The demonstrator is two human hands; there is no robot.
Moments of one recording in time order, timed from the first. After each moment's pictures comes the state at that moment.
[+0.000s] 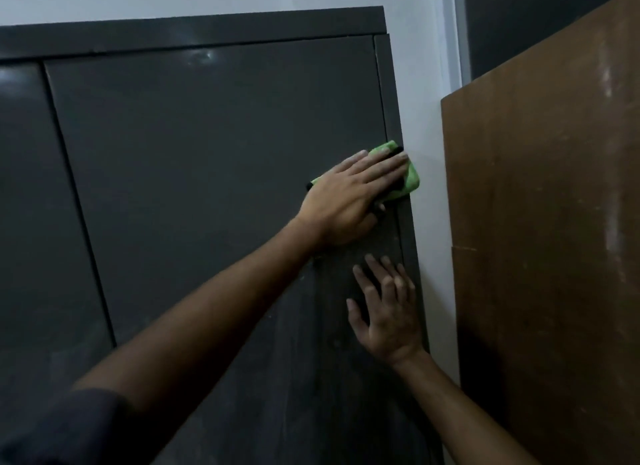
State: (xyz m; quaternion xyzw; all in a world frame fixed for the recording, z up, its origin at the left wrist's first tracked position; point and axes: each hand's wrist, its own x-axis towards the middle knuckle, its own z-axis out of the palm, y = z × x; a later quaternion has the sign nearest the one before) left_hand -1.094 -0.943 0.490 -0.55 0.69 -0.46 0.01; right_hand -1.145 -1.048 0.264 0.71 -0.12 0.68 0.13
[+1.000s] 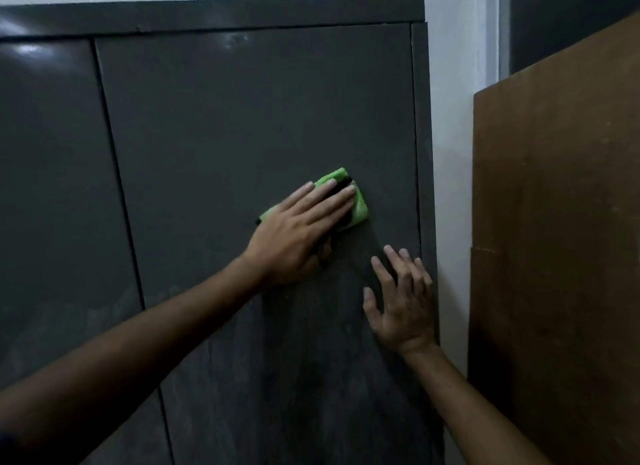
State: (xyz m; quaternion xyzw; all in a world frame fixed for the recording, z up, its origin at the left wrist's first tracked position) left_hand -1.017 -0.858 0.430 -0.54 0.66 -0.51 -0.03; right_hand -1.149 -1.046 0.265 0.72 -0.12 0.67 0.14
